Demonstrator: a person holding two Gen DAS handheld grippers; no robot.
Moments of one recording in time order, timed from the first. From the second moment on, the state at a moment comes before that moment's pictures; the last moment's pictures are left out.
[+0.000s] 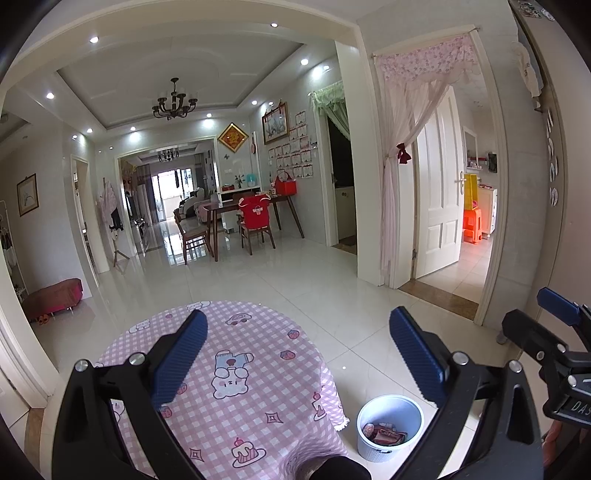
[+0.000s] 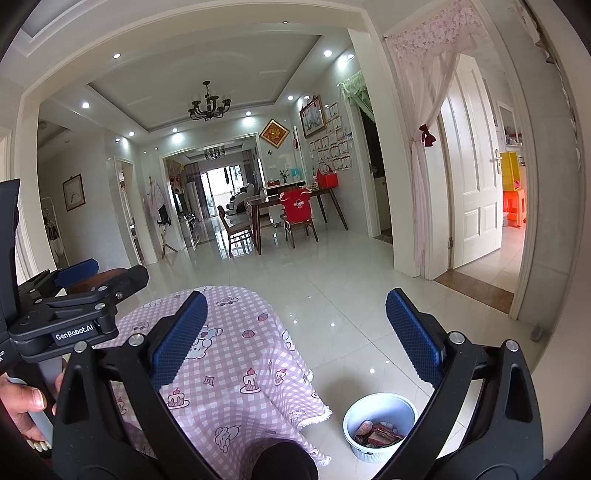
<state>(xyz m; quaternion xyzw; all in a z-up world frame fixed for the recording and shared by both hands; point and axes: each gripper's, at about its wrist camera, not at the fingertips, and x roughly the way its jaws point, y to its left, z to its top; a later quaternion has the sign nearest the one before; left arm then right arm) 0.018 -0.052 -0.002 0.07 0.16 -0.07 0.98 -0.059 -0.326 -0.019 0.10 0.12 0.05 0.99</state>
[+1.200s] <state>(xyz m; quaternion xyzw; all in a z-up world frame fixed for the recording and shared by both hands) 0.019 -0.051 -0.007 0.08 0.16 -0.07 0.98 -0.052 -0.324 -0.028 0.10 0.12 0.05 0.99</state>
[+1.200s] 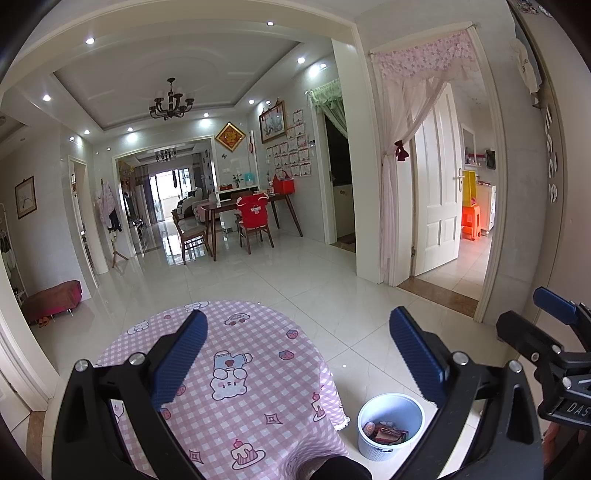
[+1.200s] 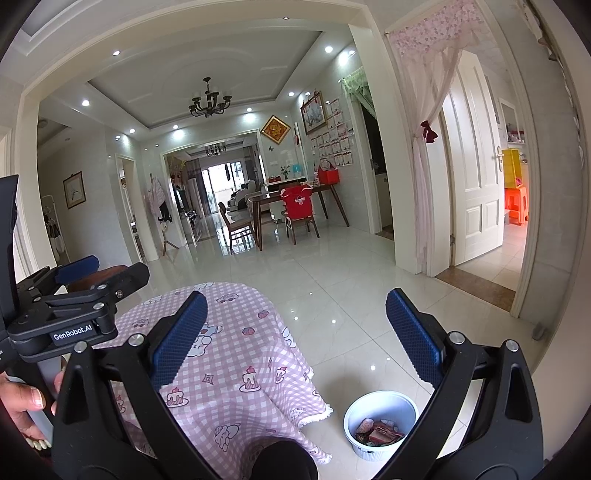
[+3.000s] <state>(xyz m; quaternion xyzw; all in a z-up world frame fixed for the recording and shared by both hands) 0.063 -0.024 -0.042 0.07 0.19 -0.09 0.98 -0.023 -0.288 -0.062 0.10 0.16 0.04 0.98</state>
